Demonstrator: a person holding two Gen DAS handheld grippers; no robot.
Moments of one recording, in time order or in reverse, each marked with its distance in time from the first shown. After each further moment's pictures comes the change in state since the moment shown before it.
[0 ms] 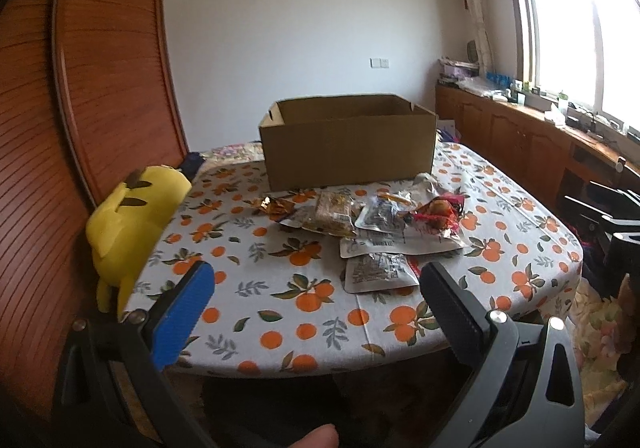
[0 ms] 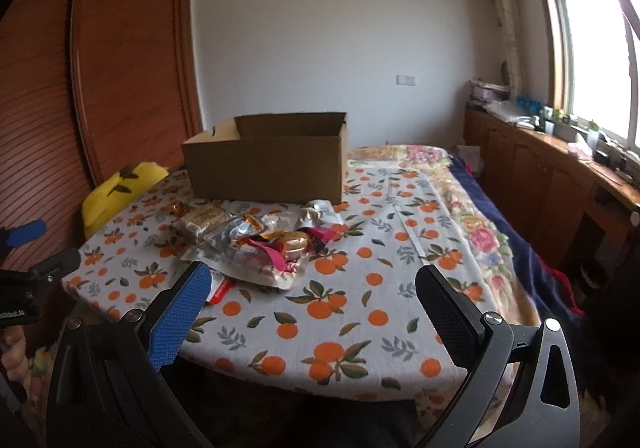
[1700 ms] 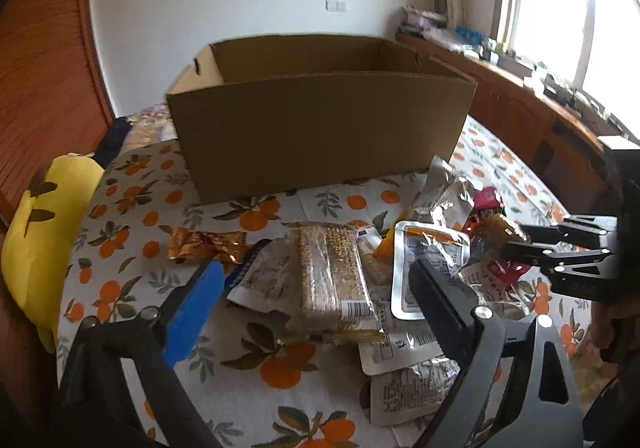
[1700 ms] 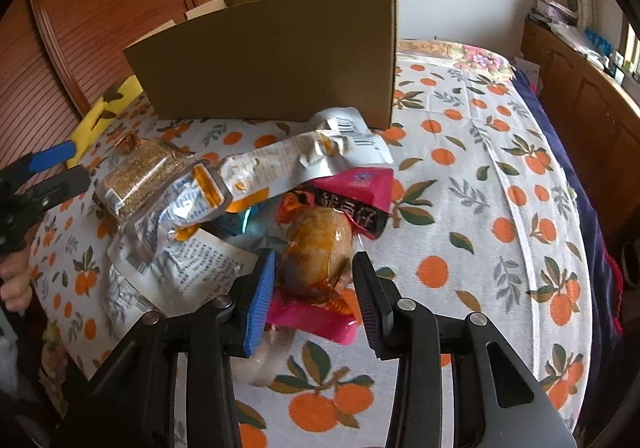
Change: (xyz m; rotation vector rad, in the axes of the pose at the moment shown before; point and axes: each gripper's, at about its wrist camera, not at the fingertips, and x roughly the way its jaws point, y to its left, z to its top) left arm 0.189 0.020 0.070 0.051 0.245 -0.224; right arm 0.192 -0.020 0.020 -0.014 0.419 0.131
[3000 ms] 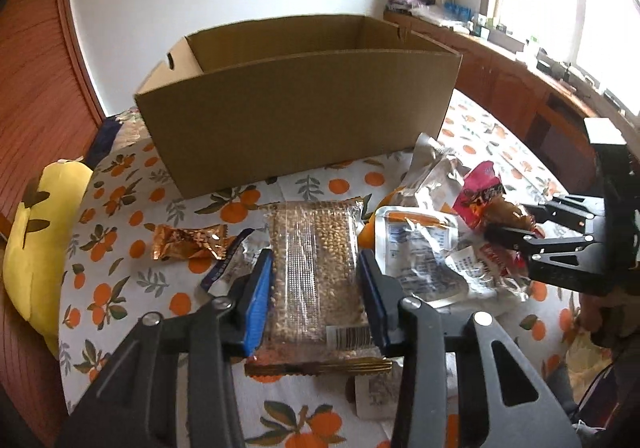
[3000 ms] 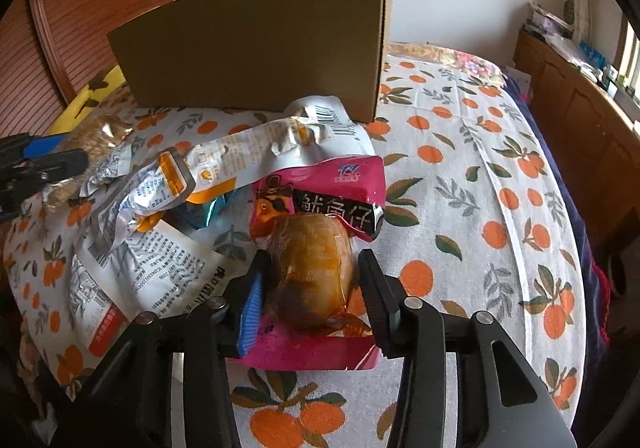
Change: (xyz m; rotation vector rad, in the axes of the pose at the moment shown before) left arm -0.001 -0.017 0.001 0.055 0.051 -0.006; right arm 0.016 -0.005 -0.004 -0.026 0.000 -0.061
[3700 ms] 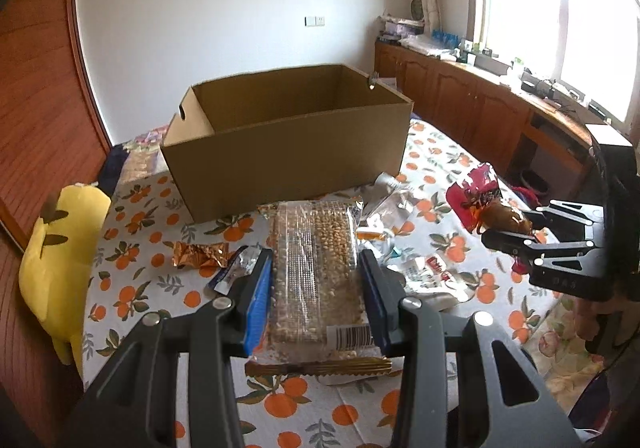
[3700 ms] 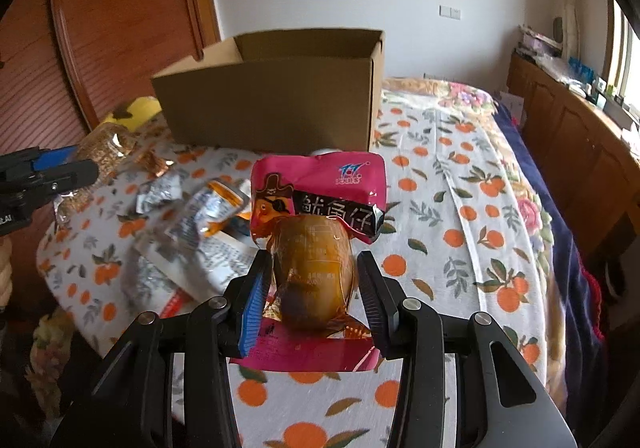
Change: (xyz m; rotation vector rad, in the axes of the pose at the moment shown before) left arm -0.071 -0.025 -0.002 0.019 -0.120 -0.002; right arm -0.083 0.010 -0.010 0.005 -0.138 0.020
